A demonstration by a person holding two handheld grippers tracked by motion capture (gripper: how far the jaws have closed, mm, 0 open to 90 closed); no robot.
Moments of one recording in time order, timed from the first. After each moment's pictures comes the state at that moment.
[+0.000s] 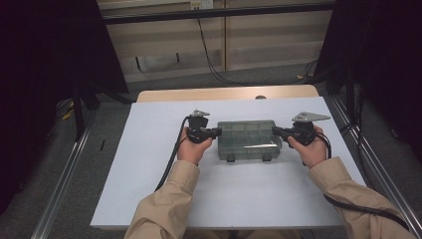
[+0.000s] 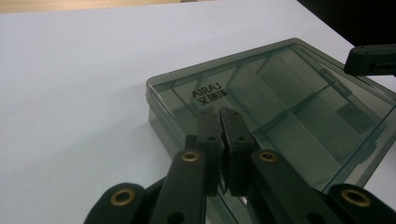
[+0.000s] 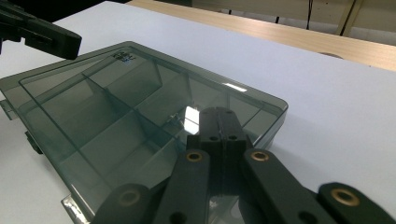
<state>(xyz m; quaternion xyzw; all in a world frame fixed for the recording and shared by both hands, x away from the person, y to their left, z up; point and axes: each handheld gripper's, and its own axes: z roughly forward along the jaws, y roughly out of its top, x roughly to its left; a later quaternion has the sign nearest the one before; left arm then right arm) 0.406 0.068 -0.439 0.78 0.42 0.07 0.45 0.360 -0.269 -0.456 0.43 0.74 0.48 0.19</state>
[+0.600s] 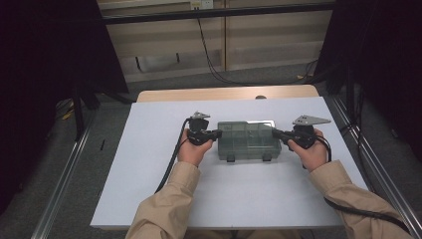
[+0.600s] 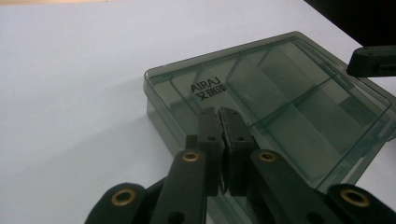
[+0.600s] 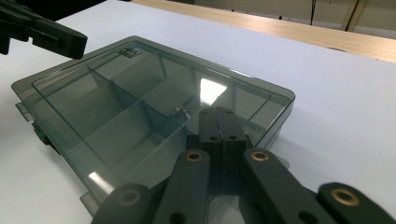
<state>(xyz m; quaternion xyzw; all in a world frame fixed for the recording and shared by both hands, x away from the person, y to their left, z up) 0.402 0.069 -0.444 0.79 0.42 0.06 0.45 0.353 -0.268 -0.462 0.43 0.74 0.48 0.19</state>
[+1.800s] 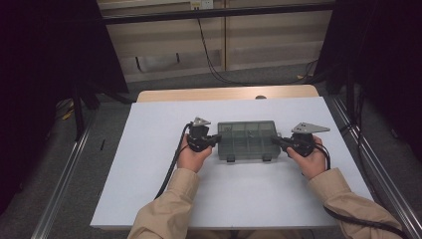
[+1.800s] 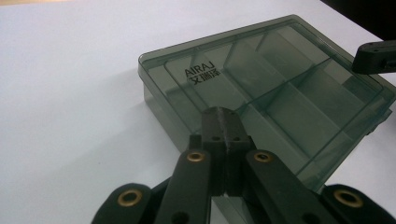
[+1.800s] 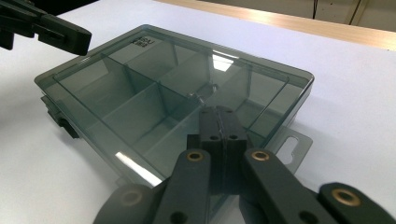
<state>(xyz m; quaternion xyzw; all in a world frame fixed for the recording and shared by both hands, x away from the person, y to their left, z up) 0.388 0.071 -0.451 0.80 0.40 0.09 0.44 0.335 -0.262 -0.471 0.42 0.74 0.48 0.20</state>
